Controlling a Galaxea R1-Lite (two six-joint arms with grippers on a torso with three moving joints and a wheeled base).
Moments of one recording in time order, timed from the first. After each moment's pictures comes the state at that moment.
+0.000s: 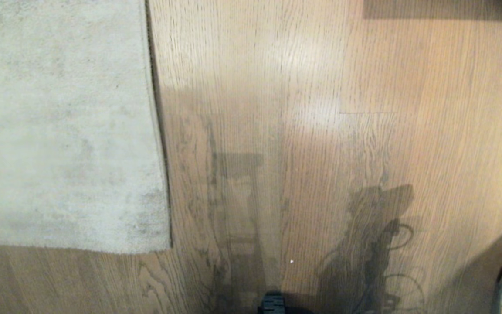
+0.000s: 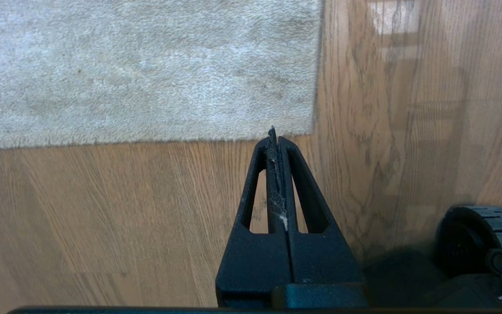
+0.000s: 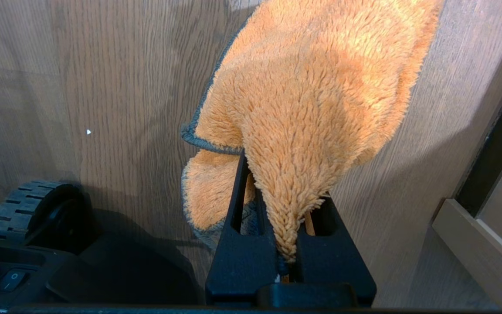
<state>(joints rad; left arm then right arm) 0.00 0.00 0.00 0.00 -0.01 0.04 0.00 0.00 0.00 0.01 0.05 -0.11</state>
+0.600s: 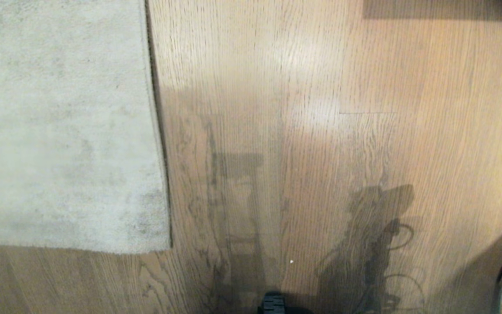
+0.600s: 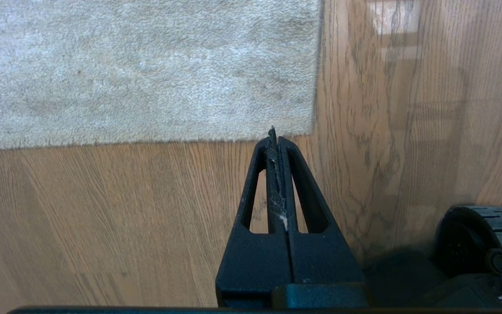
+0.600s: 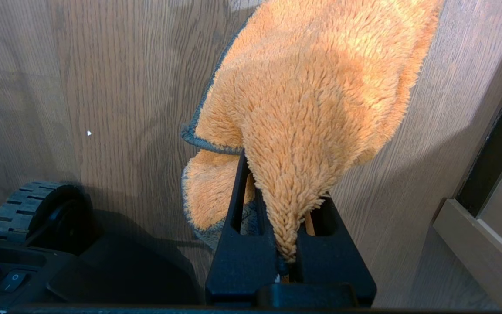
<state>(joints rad) 0.00 0.00 0.00 0.00 -0.01 0.04 0.00 0.00 0.00 0.01 0.05 -0.11</state>
